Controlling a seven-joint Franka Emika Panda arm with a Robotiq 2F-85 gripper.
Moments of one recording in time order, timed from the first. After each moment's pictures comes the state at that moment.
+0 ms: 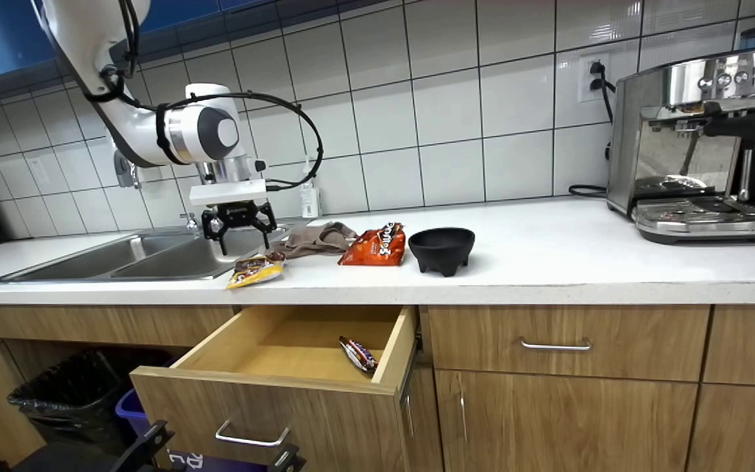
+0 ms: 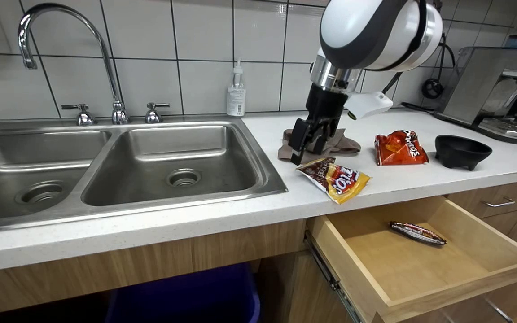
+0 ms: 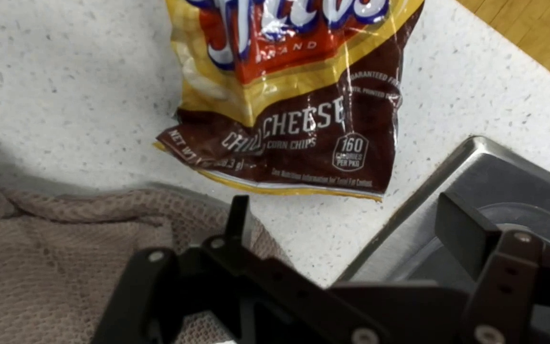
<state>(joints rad) 0.12 0.40 0.20 -2.03 0.01 2.57 -0.34</state>
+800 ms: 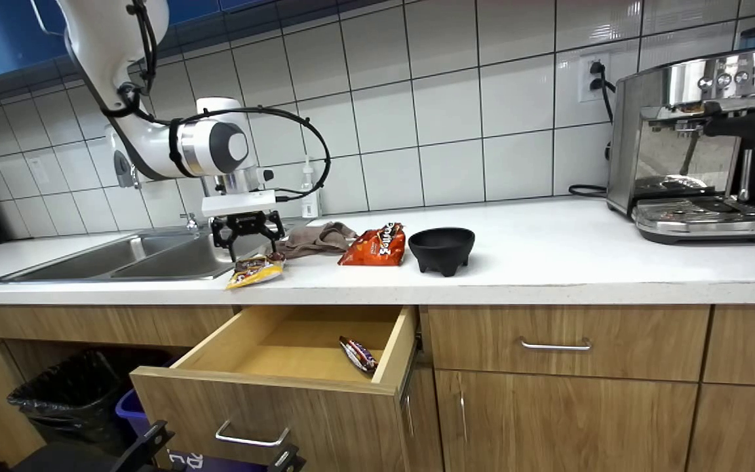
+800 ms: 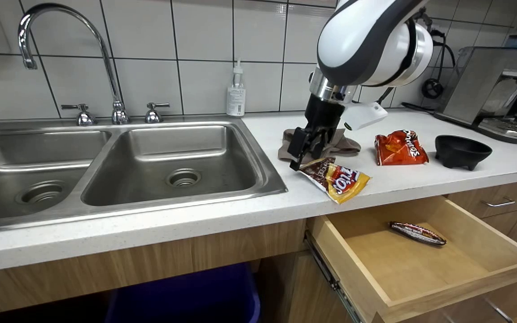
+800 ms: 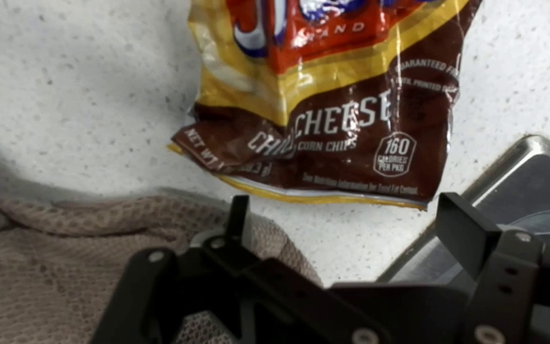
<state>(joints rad) 0.11 0.46 0.20 -2.00 0.00 2.62 -0.36</state>
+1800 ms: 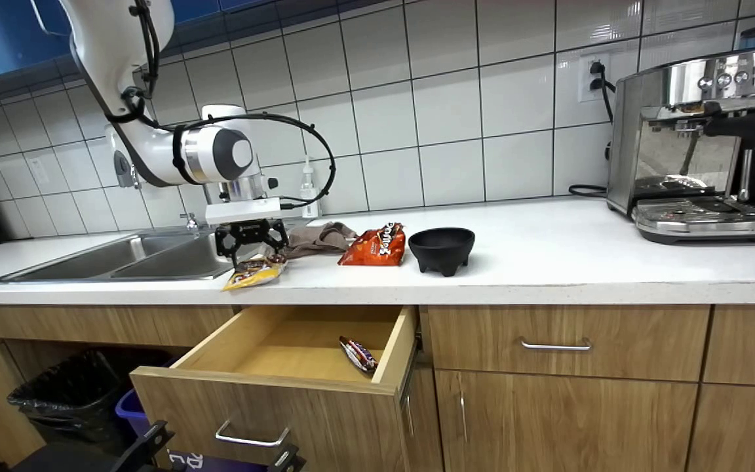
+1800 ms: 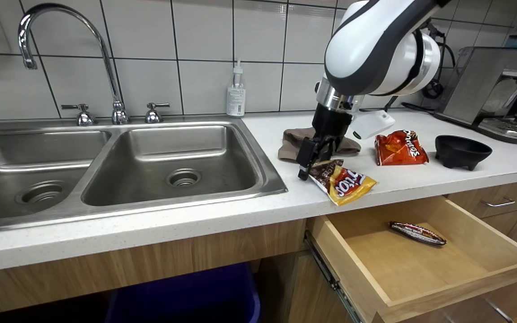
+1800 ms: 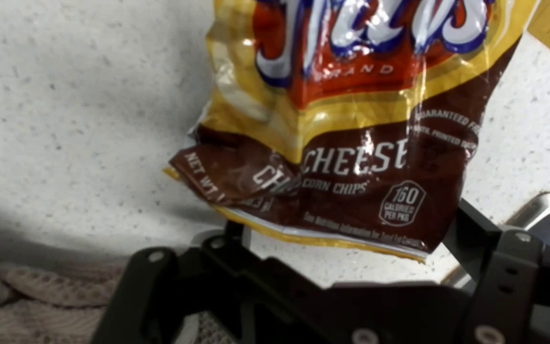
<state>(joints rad) 0.09 0.46 0.20 -2.04 0.00 2.62 -0.38</state>
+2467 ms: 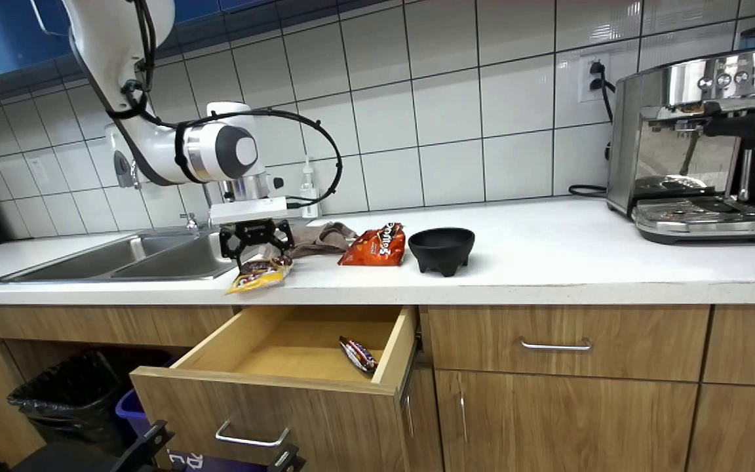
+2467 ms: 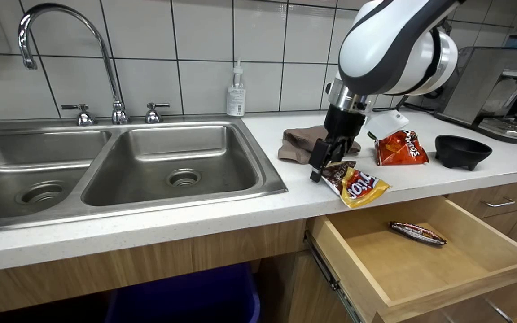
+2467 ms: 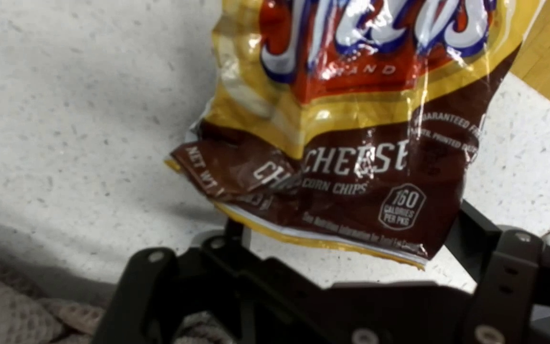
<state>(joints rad) 0.06 0.42 0.20 -2.10 0.00 2.62 -0.41</state>
